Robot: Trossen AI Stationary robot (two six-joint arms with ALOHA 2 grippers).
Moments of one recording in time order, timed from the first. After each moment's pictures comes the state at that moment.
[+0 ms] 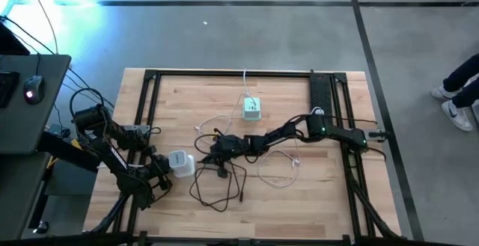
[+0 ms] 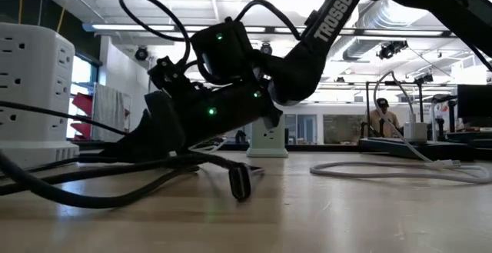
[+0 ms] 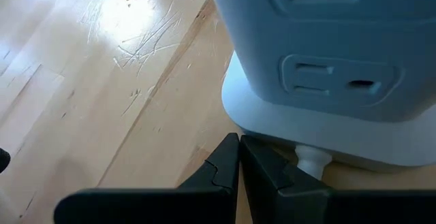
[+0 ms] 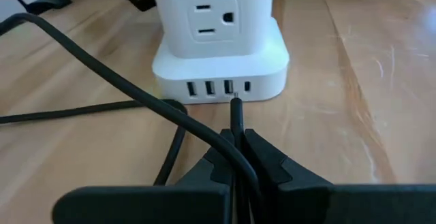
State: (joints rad) left arm -1.16 1.61 0.54 -0.83 -0.73 -1.65; right arm 0.07 2.48 1.49 0.61 -0.17 0.02
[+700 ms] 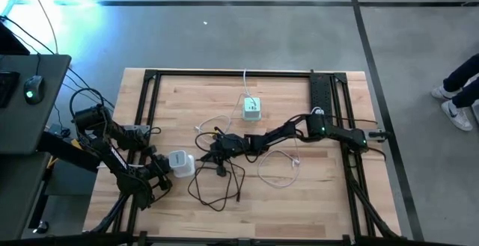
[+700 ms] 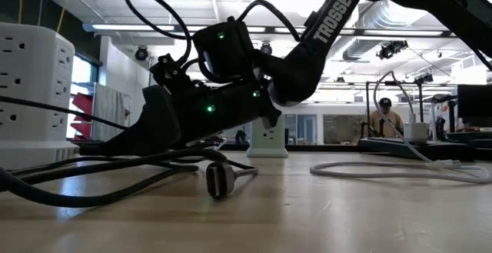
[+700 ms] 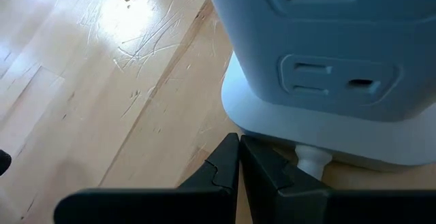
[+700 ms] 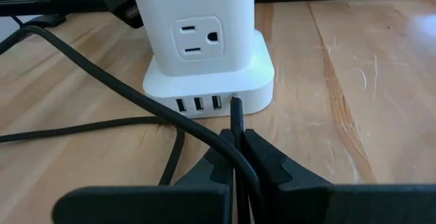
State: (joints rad) left arm -1.16 1.61 0.54 -0.83 -0.73 -1.64; right arm 0.07 2.48 1.49 0.64 -0.17 0.04
